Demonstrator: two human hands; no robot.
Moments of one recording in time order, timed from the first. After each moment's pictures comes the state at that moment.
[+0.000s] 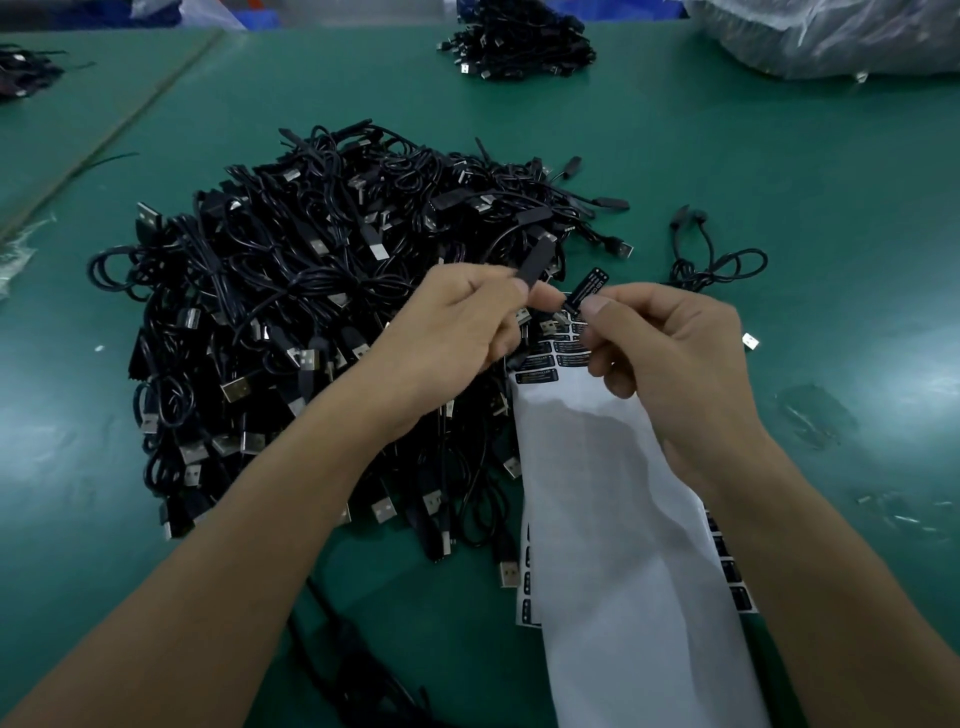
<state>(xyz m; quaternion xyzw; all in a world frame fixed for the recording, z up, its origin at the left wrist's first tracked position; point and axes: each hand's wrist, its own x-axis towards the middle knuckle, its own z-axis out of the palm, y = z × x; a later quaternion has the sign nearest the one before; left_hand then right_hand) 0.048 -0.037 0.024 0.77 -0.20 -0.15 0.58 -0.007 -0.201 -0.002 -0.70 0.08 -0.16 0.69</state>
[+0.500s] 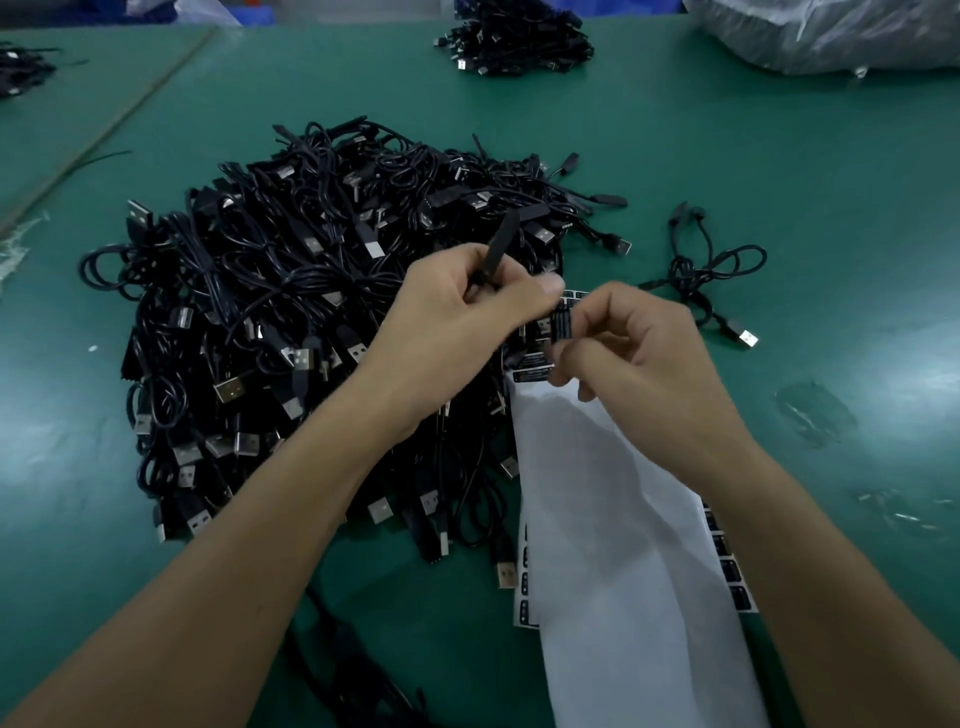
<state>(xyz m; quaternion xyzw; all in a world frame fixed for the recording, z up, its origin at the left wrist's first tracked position) 0.052 -0.039 0.013 0.77 -0.19 -0.08 0.60 -0.009 -0.199 -0.007 -0.81 -0.01 -0.11 0.58</state>
